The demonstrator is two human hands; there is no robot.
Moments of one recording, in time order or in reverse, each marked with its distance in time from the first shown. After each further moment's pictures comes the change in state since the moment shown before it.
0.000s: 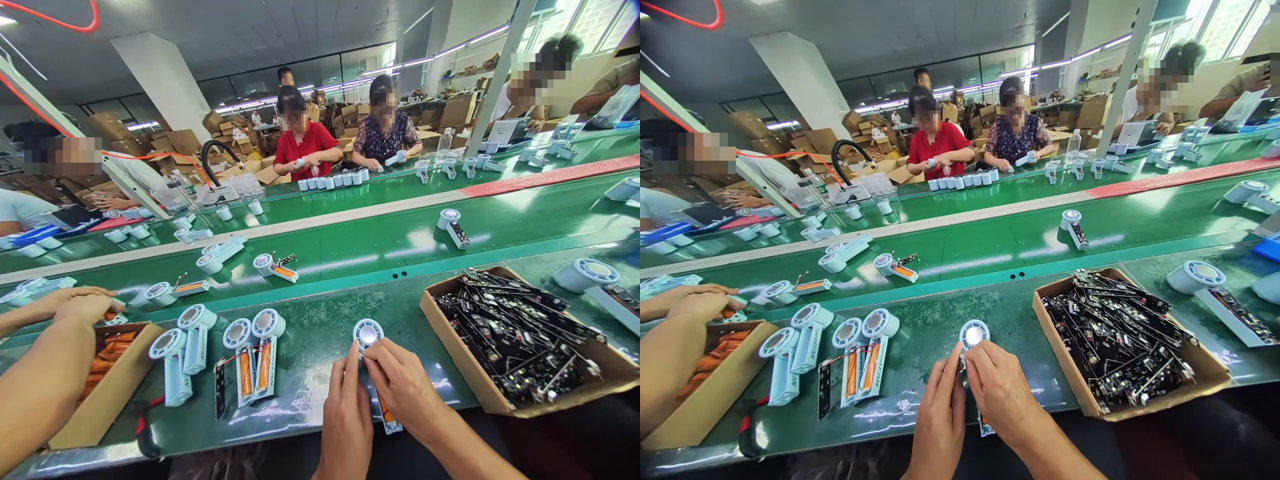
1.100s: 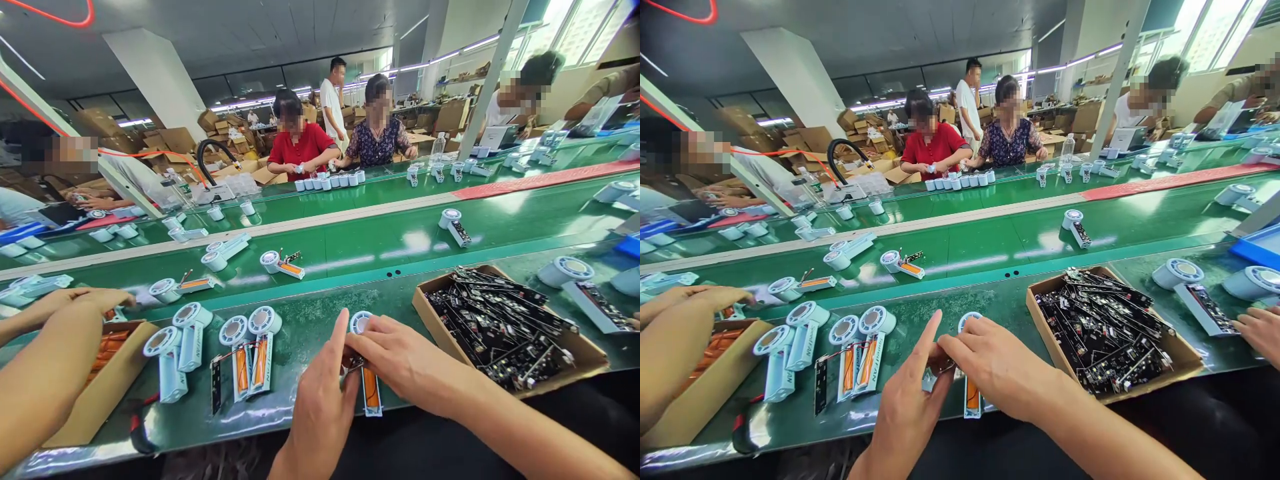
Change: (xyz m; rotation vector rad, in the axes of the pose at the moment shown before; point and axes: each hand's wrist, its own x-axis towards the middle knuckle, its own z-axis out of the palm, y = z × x) left_hand 0.034 0.020 -0.052 -0.025 -0.055 0.074; right_hand 0.050 -0.029 -0.081 -0.161 -0.451 -0.331
